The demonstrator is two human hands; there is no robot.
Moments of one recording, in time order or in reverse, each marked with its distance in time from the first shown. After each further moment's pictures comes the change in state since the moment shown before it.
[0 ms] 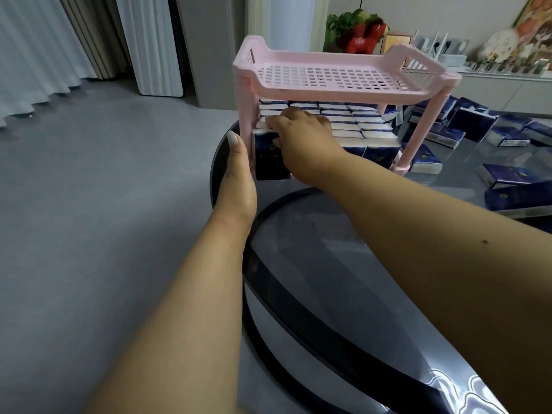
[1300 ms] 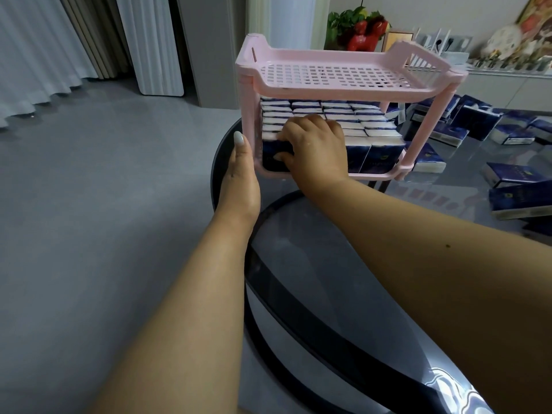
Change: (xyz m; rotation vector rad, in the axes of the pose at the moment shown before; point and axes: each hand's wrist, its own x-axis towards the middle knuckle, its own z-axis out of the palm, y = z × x) left_hand 0.005 -0.006 -0.003 0.173 0.061 0.021; right_hand -0.012 0.013 0.035 0.033 0.362 -0.002
